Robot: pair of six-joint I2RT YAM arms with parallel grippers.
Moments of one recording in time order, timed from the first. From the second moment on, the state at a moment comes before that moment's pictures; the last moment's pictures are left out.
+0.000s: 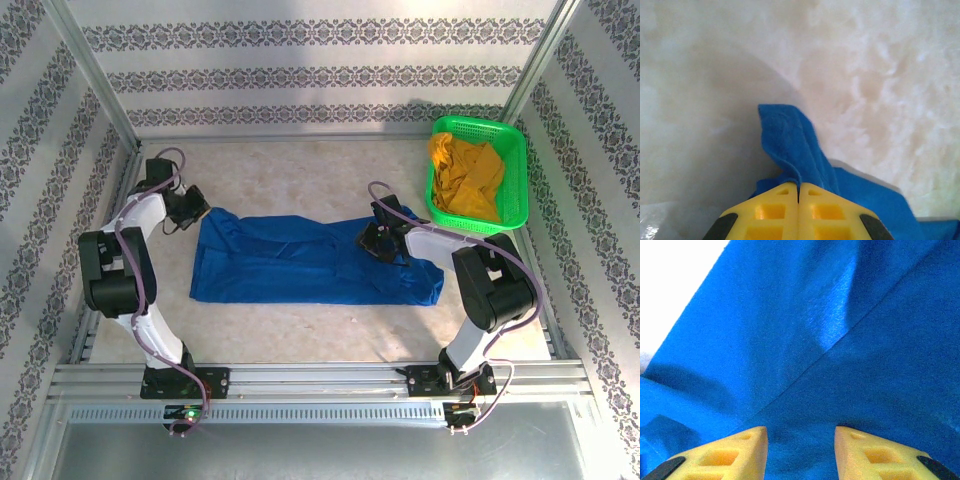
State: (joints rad) left arm 0.19 1.77 1.24 -0.50 0.38 -0.59; right arm 0.39 1.70 0.91 -0.26 -0.14 0.96
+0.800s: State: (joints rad) left arm 0.25 1.84 1.29 -0.53 0.35 -0.61; right arm 0.36 1.70 0.91 -0.26 -0.14 0.97
